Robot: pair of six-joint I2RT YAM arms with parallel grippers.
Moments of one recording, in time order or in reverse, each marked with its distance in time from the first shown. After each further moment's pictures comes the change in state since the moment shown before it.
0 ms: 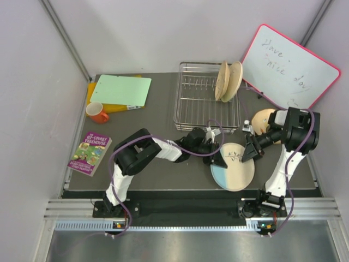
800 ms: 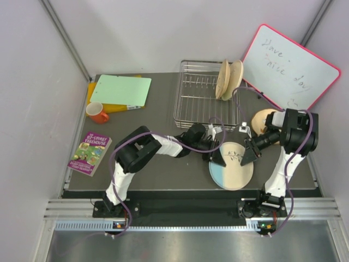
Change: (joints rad) left arm 0.043 0.030 0.072 -0.090 0.113 0.100; right arm 0.036 -0.047 -0.053 0.005 -0.043 -0.387
